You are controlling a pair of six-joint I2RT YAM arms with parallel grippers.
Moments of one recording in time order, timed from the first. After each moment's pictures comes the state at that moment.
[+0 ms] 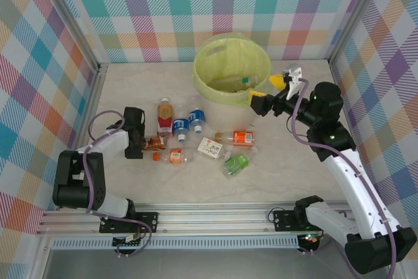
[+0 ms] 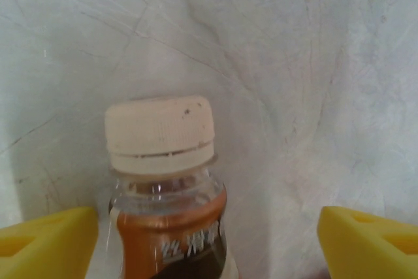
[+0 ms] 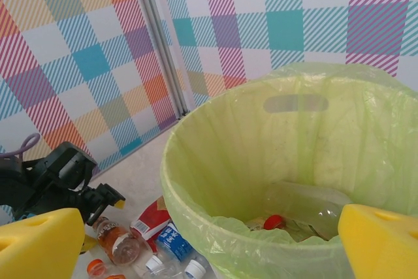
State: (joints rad) left arm -0.07 1.48 0.75 -0.45 -0.20 -1.64; right arm 0.29 0.95 1.03 -0.17 -0.52 0.14
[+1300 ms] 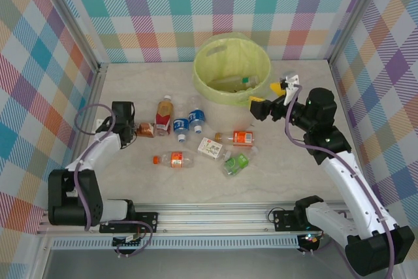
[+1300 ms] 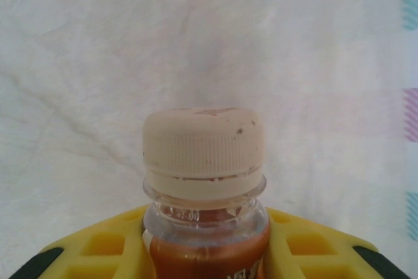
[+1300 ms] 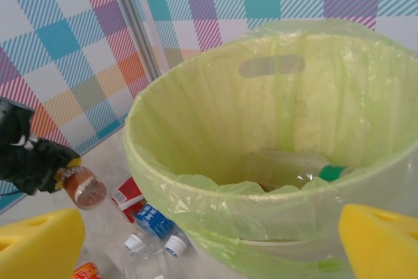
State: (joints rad) left arm -0.01 1.29 0.79 -0.40 -0.34 -1.45; right arm 0.29 0.93 0.93 -0.16 -0.46 0.12
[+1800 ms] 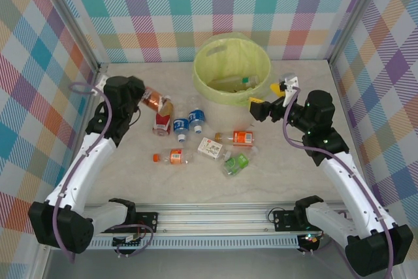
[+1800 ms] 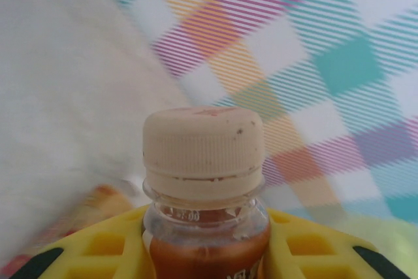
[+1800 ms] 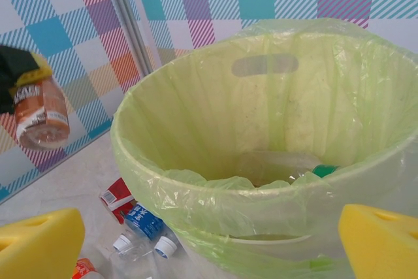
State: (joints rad) left arm -0.26 1.15 1.12 -0.31 -0.27 -1.02; right arm 0.29 0.93 0.88 -0.10 -0.44 0.11
